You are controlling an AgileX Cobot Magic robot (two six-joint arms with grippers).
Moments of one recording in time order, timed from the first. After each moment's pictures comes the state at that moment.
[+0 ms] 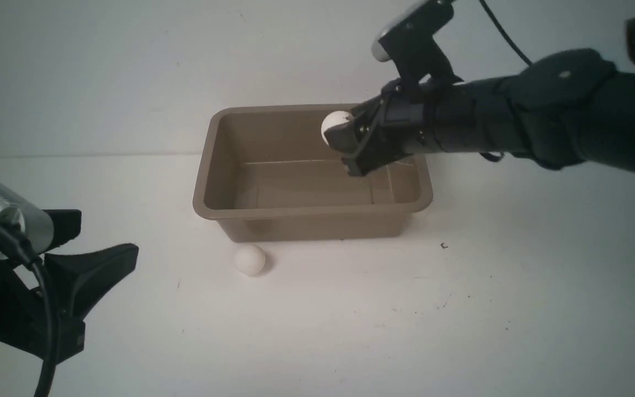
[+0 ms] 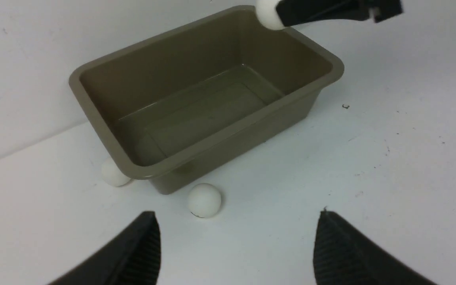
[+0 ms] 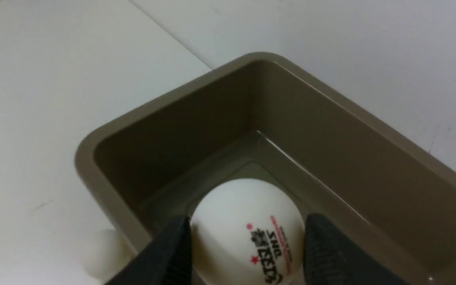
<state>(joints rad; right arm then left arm) 0.46 1.84 -1.37 1.17 0.41 -1.41 0.05 0.74 -0.61 -0.95 0.68 1.10</state>
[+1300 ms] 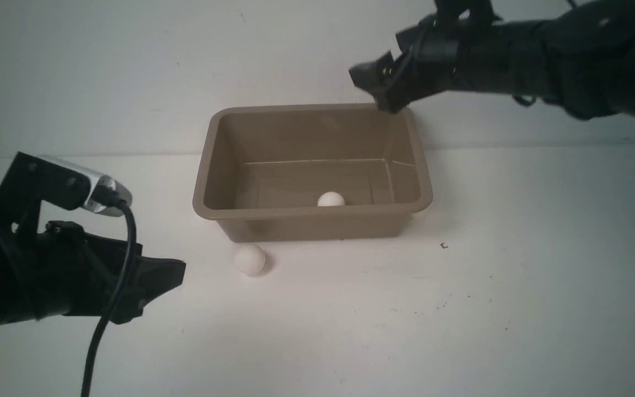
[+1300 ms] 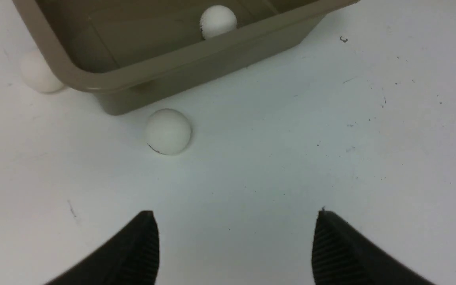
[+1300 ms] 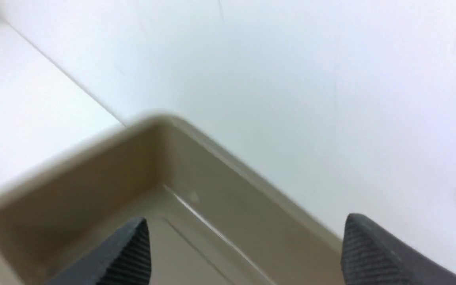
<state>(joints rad) 0.38 1.74 -1.45 1.16 0.39 -1.43 0.05 1.16 -0.61 -1.16 0.65 1.25</state>
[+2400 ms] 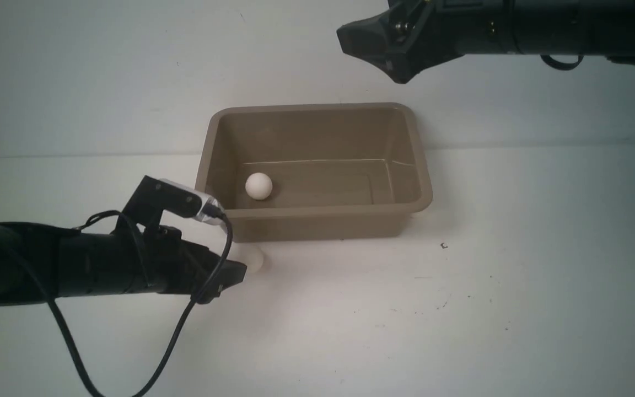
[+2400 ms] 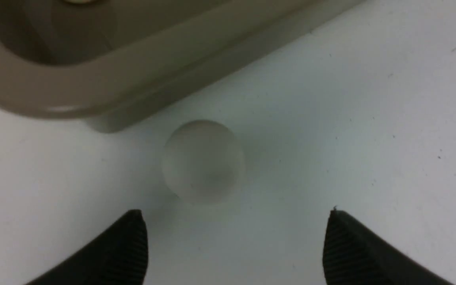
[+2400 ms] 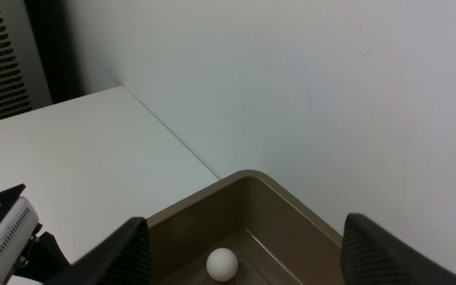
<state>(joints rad) 0.38 1.60 -1.45 1.12 0.58 -1.33 -0.07 1.75 -0.77 -1.71 0.51 1.93</state>
